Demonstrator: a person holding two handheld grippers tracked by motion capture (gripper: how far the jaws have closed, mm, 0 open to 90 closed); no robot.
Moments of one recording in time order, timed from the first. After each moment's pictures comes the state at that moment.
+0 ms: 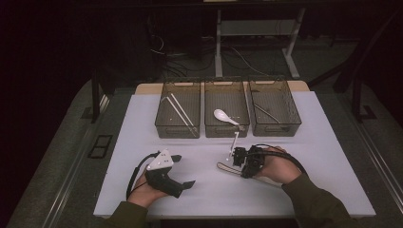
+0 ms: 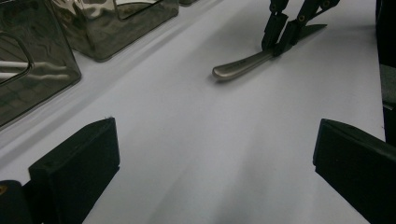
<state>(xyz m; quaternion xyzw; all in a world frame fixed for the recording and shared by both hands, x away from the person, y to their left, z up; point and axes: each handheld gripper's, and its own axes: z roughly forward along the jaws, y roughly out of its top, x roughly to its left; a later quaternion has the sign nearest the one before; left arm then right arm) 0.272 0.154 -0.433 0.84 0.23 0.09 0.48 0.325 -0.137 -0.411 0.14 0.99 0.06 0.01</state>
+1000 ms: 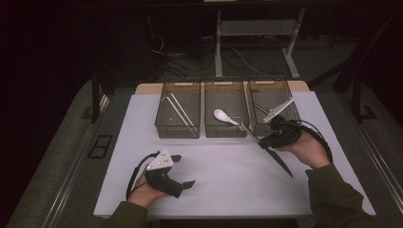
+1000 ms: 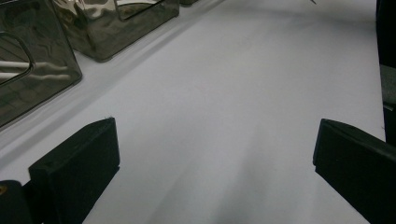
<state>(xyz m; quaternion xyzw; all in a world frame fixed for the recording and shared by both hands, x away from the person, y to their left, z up) 0.272 0.155 -0.433 0.84 0.23 0.09 0.48 0.361 -0.237 -0.354 0.32 0.91 0.27 0.03</state>
